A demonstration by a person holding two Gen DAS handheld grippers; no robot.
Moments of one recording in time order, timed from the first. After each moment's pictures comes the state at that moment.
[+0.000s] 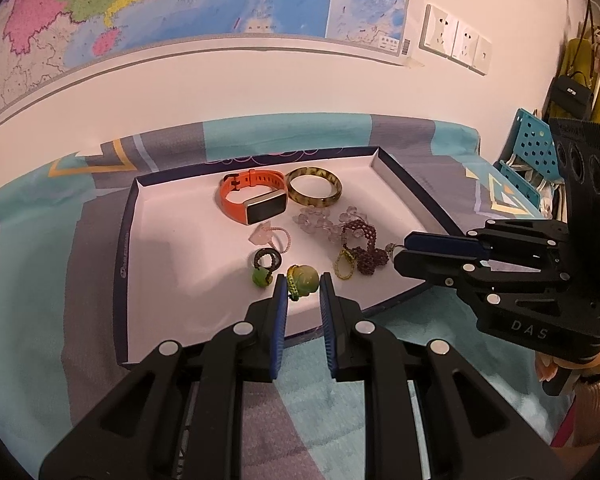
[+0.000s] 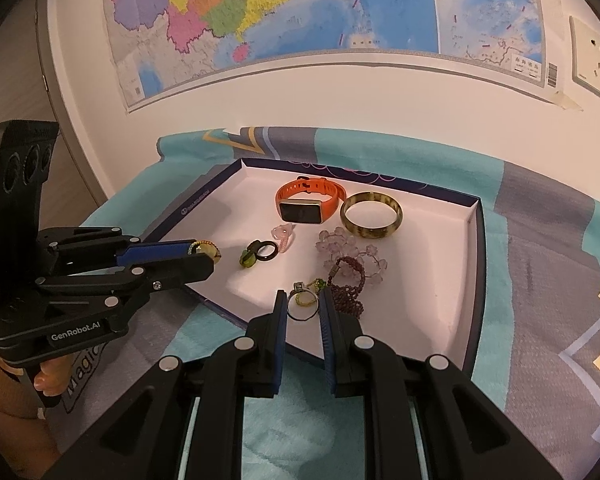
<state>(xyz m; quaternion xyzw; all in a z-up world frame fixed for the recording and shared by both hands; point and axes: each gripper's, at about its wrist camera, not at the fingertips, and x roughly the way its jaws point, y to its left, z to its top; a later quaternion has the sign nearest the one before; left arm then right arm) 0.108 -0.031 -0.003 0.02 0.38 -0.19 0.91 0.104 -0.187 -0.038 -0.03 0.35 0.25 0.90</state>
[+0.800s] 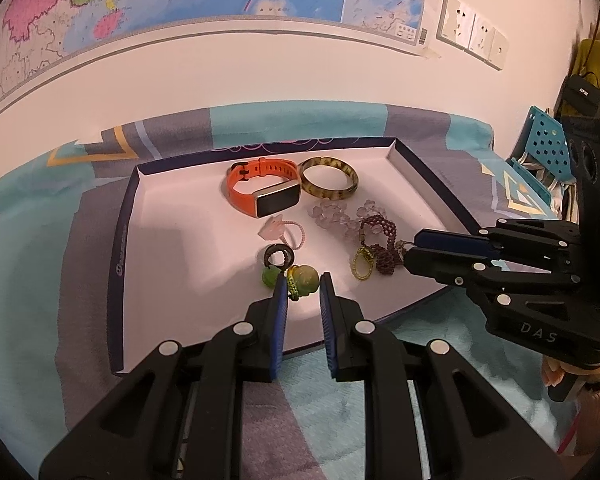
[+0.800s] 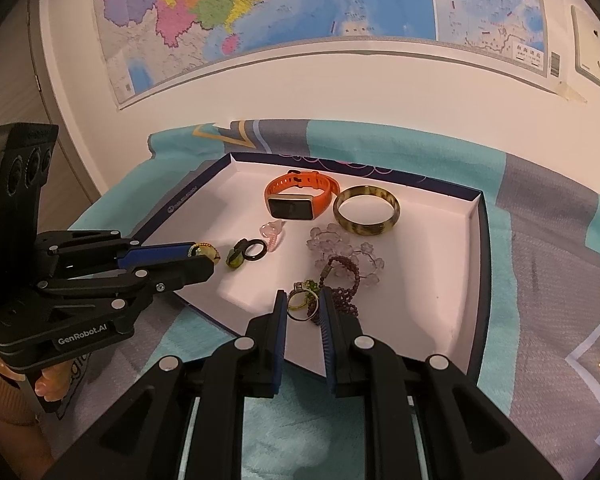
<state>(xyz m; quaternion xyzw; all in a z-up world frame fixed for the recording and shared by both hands) 0.125 -0.031 -0.016 0.02 0.39 -0.17 0.90 0.117 -0.187 -0.047 -0.02 0.36 0.24 0.90</state>
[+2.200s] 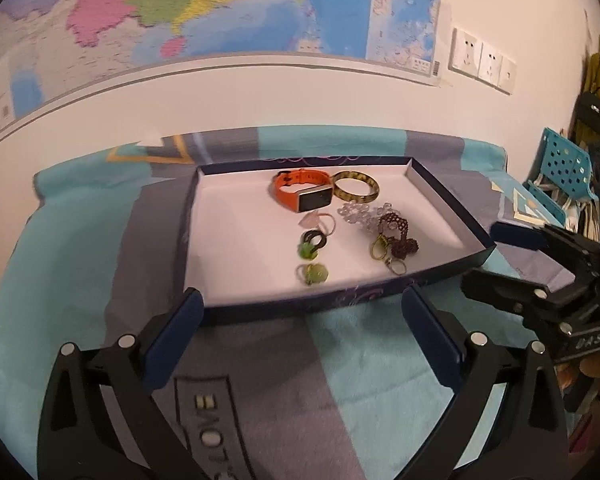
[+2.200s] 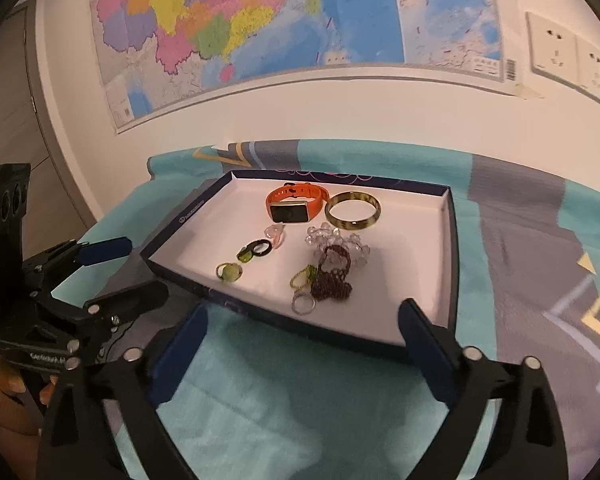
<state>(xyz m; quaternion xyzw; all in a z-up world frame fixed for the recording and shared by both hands) 0.058 -0.001 -0.002 0.01 0.34 -0.11 0.93 0.062 -0.201 -0.040 0.00 0.32 0.21 0.93</state>
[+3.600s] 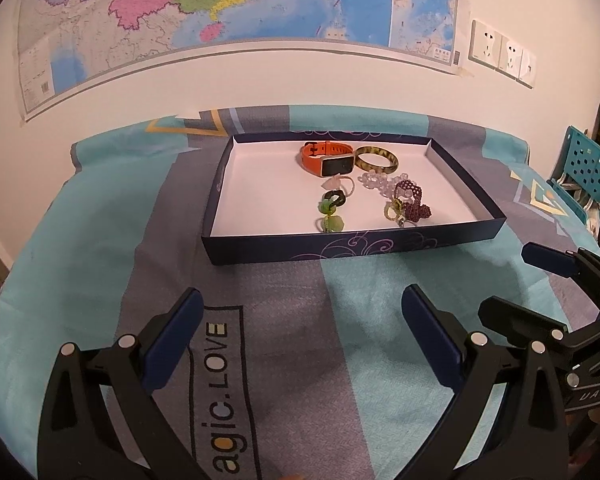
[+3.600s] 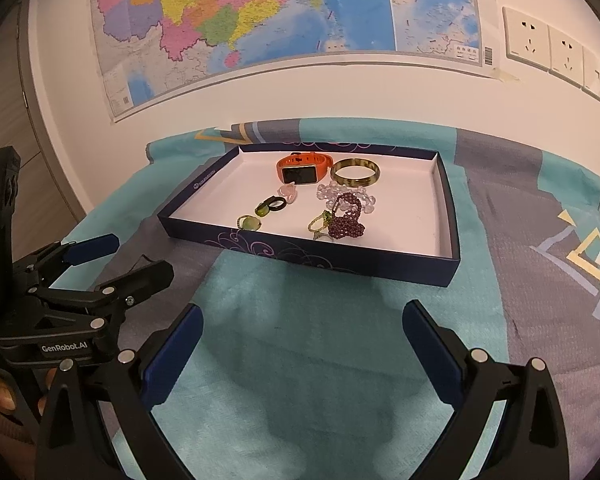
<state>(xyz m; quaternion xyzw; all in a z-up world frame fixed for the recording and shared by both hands) 0.019 -0.003 -0.011 0.01 0.36 -0.05 0.93 0.016 -0.189 -0.054 0.00 0.33 0.18 0.93</state>
